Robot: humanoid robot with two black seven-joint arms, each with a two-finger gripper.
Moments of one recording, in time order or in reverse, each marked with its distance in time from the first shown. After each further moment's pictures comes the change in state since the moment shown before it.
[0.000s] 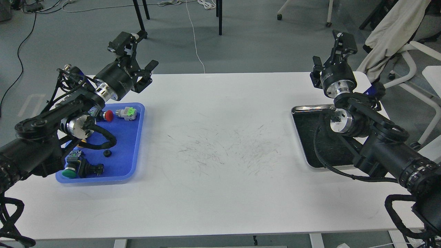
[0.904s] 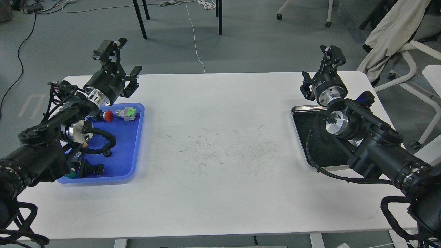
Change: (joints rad) left arm 0.035 -0.060 -0.051 0.155 -0.079 -0.002 0.000; right arm -0.003 0.020 -0.003 -0.005 0.075 0.001 -0.142
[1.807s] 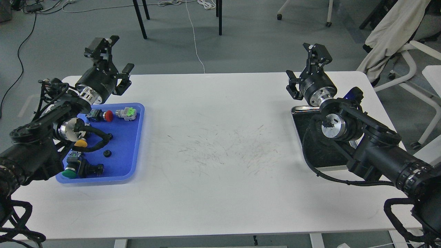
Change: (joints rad) left arm -0.009 0.024 -0.001 0.030 0.003 -0.023 0.000; right arm -0.002 -0.016 -0.070 0.071 -0.007 0.125 0.011
